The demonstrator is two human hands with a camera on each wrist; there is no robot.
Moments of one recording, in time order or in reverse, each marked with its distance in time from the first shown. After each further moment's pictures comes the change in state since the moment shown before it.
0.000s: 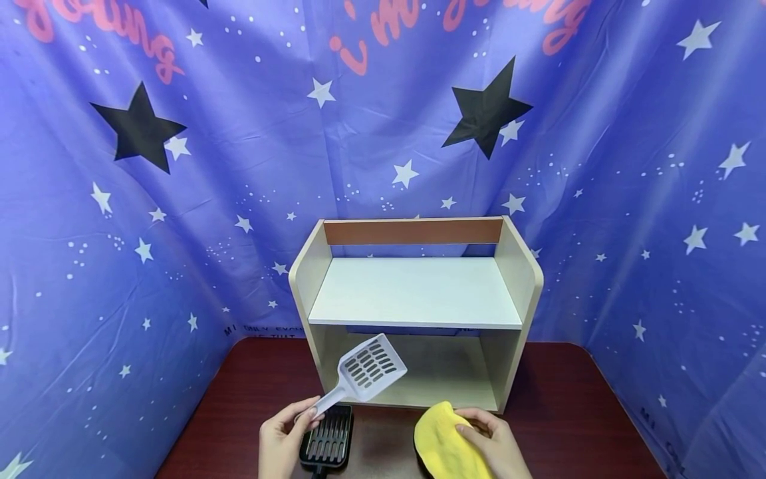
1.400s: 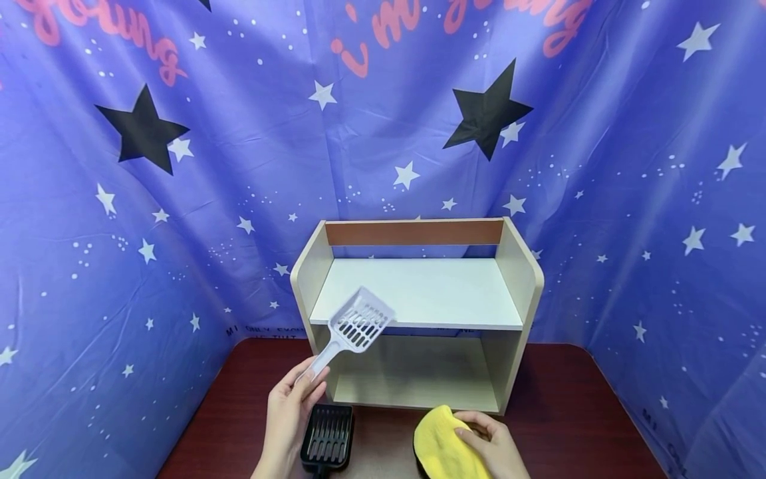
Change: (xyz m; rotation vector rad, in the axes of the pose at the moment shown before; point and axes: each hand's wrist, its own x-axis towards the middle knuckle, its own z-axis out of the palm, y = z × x) left_hand 0.042 0.046 0.019 -0.434 -0.062 -0.449; right_hand 0.001 0.004 -0.002 0.051 -0.096 -0.015
